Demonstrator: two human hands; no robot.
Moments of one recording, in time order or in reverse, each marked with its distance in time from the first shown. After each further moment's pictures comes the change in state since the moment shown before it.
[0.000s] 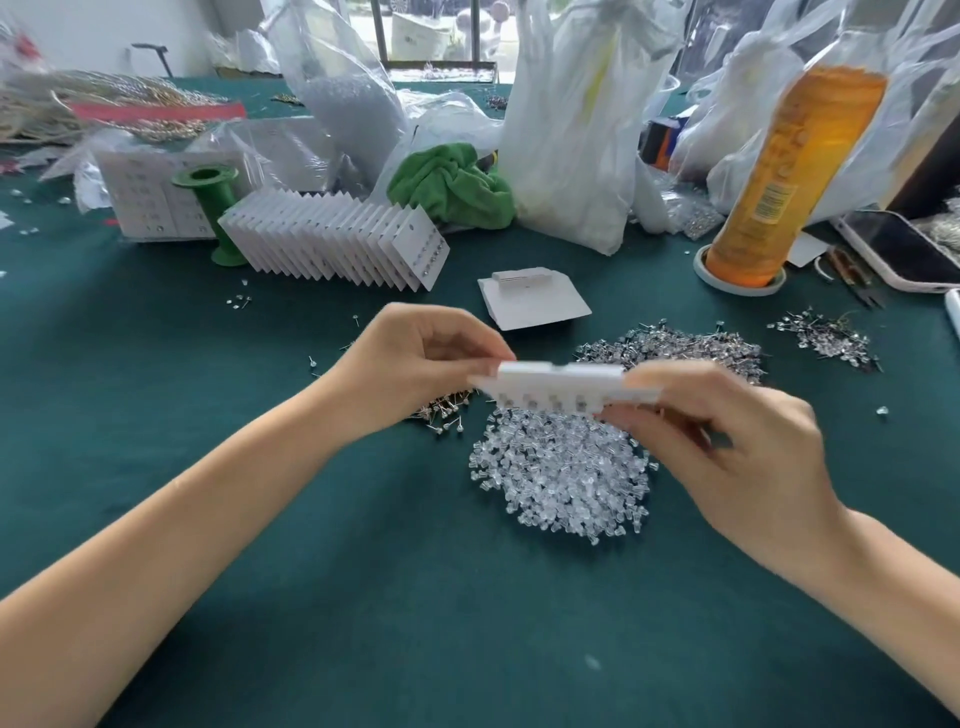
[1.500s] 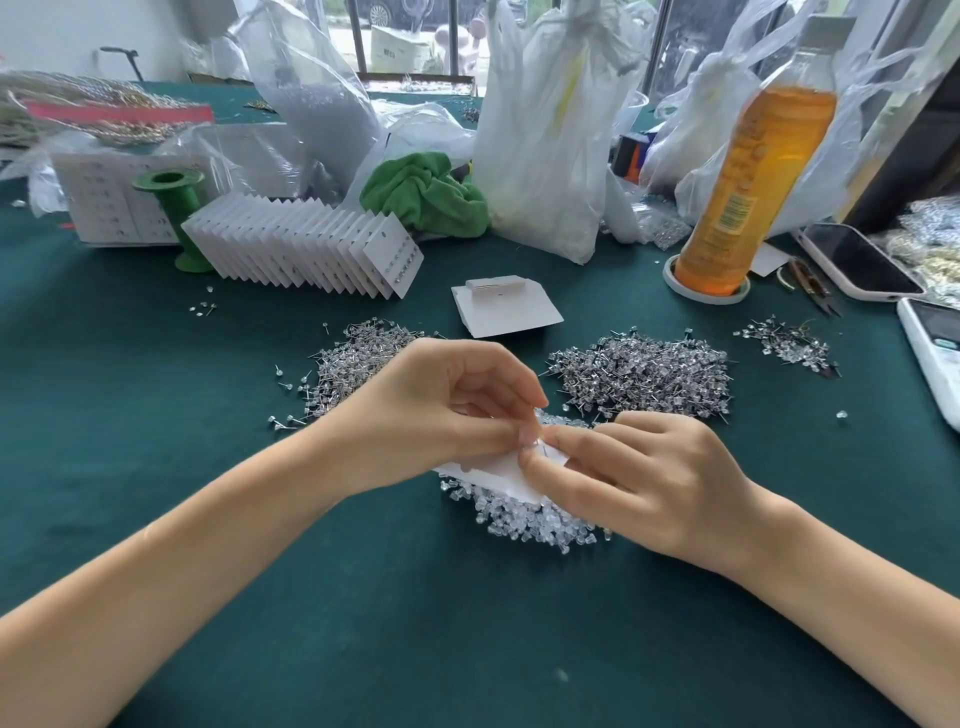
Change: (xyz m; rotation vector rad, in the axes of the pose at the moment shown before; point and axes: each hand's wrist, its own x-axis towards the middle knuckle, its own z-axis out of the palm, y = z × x) left_hand -0.011 0.020 0.029 -0.055 -0.194 -0.019; right_hand -0.004 0.018 0.013 -0.631 -0.161 -0.613
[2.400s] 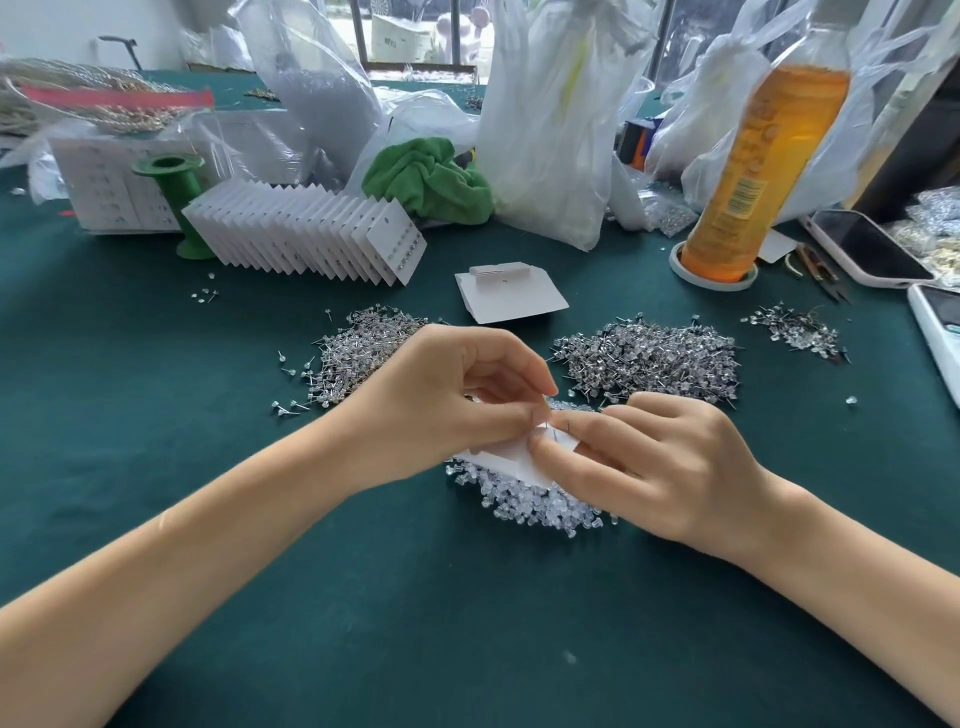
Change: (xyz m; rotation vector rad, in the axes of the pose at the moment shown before) left_hand -0.001 -0.002 0.006 0.070 0.063 0.061; right_hand 0.000 -0.002 -0.001 -0.051 0.009 -0.006
